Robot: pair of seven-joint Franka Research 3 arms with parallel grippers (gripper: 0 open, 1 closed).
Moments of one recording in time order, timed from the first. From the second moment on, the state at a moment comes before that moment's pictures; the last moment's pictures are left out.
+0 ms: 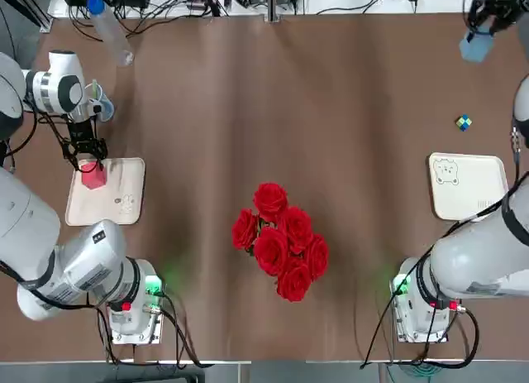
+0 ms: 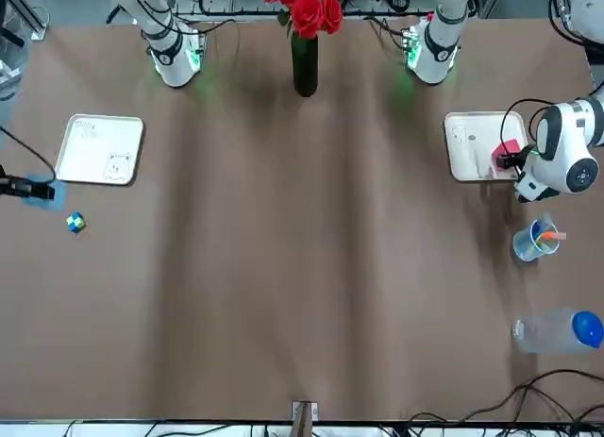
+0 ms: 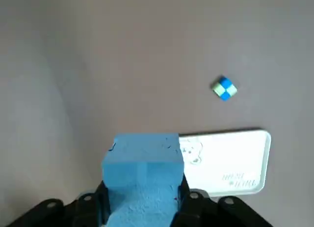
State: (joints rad) left arm 0.55 0.34 -0.17 -2.23 0.45 2.01 -0.10; right arm -0.08 0.26 -0.23 -1.54 0.03 1.52 -0.16
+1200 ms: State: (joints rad) left arm 0.41 0.15 -0.35 -1.56 0.05 1.55 -0.03; right arm -0.40 0.16 -0.23 -2.23 -0.16 2.23 -0.52
